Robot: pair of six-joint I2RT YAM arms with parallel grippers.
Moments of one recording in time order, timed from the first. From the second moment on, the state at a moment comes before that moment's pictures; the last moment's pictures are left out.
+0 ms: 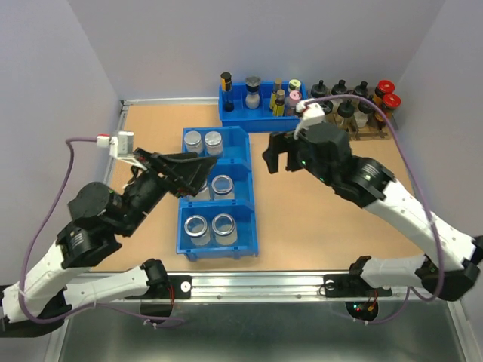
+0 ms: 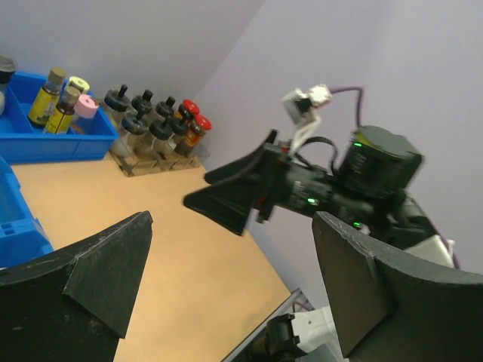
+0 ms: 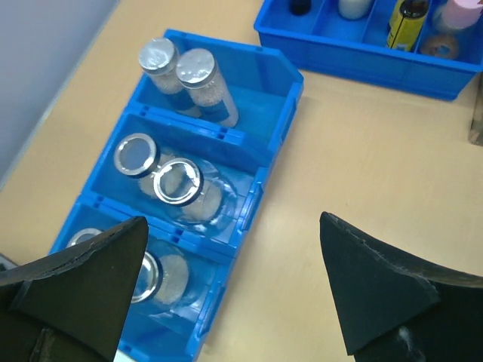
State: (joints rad) left arm -1.07 0.65 1.19 -0.32 -0.40 -0.62; right arm 0.86 1.26 1.47 -0.60 0.36 0.32
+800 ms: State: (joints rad) left arm -1.07 0.97 1.21 -0.15 -0.37 -0.60; right arm 0.86 0.66 1.28 -0.80 0.30 0.56
